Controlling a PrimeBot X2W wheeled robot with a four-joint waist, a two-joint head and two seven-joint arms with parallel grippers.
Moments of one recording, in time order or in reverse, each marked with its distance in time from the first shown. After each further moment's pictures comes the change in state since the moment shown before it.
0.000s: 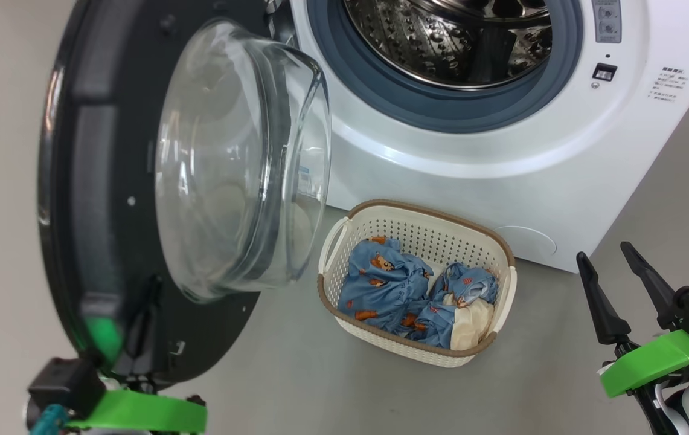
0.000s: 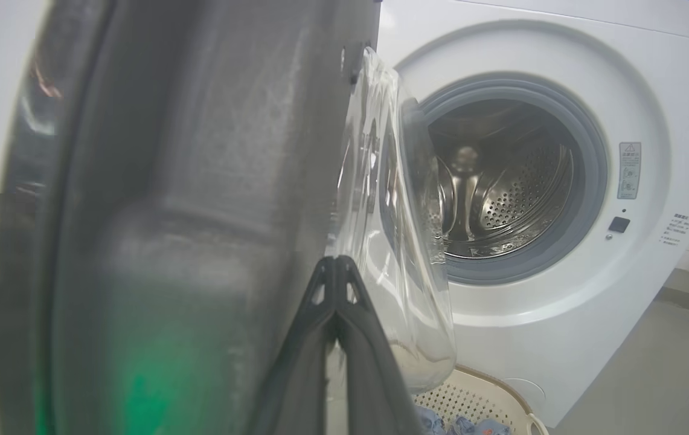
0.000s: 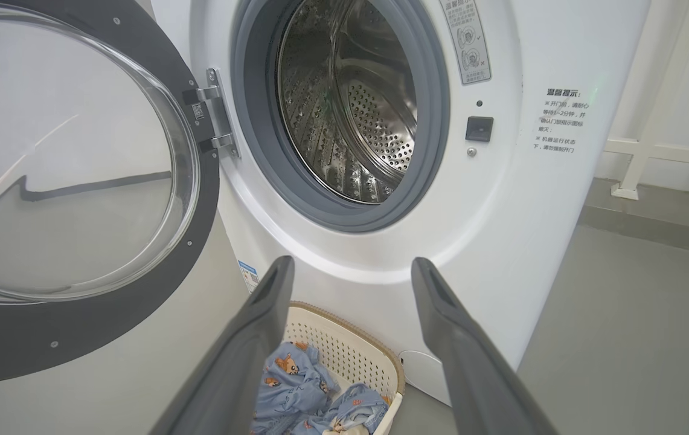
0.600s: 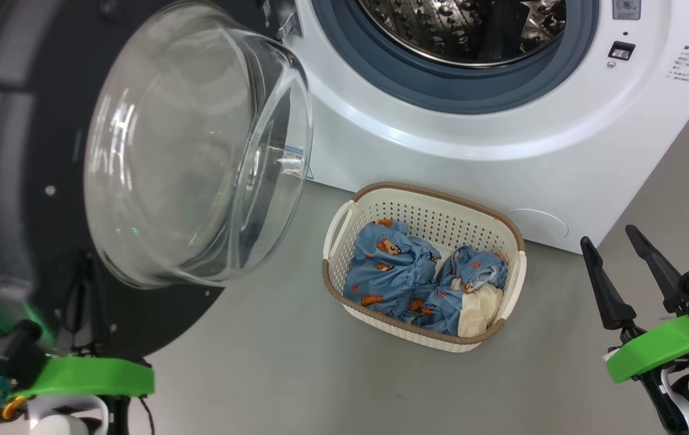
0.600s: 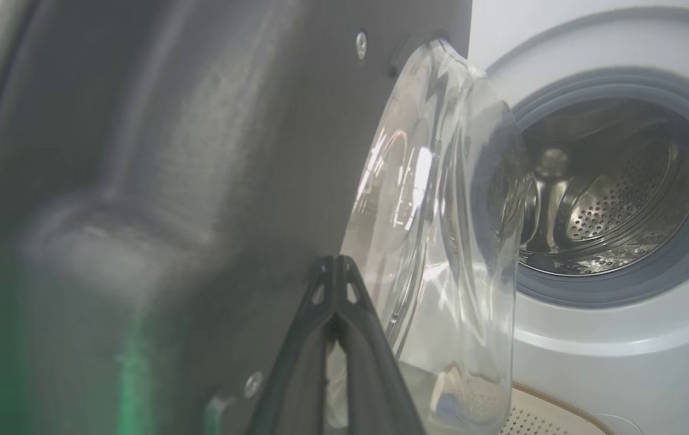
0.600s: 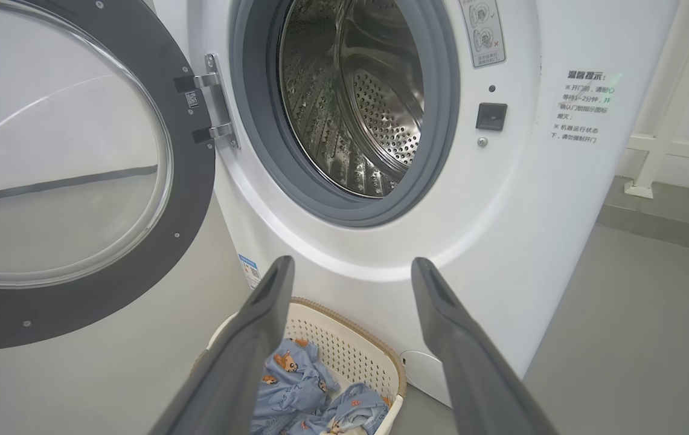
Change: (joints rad) left arm -0.102 0.014 0.126 0.135 -0.016 0.010 -0.017; right arm -0.037 -0.031 0.016 -0.001 0.000 0.000 0.000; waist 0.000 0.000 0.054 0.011
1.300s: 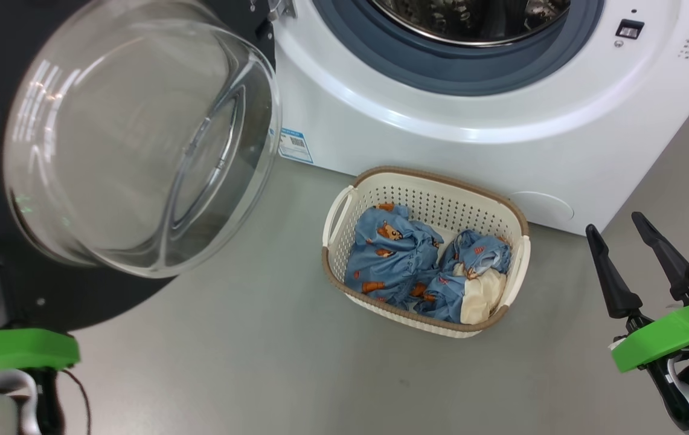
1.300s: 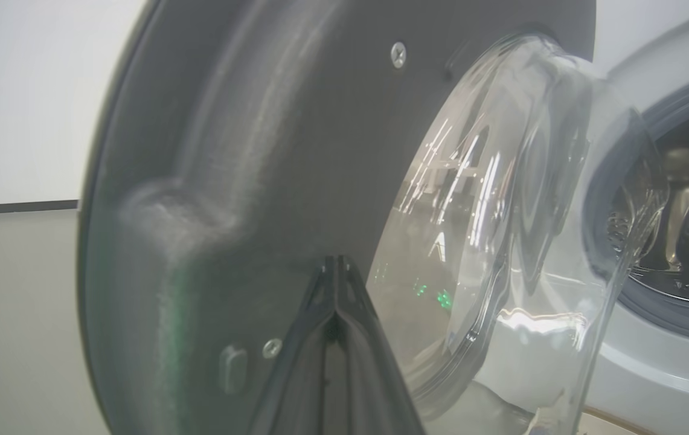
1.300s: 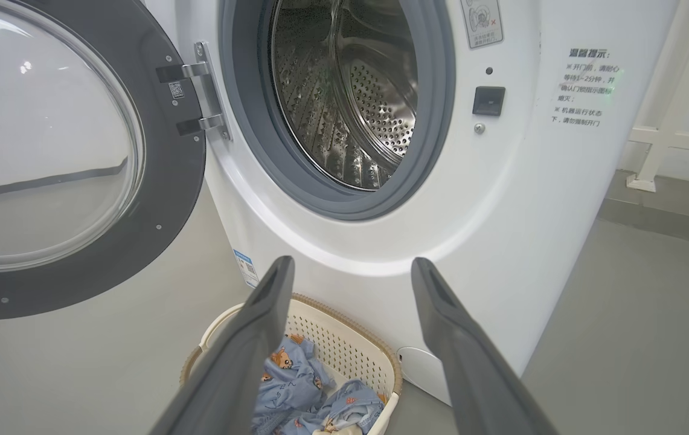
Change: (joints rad) left arm -0.112 0.016 0.203 0.180 0.058 -0.037 -0.007; right arm -0.026 -0.020 0.003 -0.006 0.000 0.000 0.000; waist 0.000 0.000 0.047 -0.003
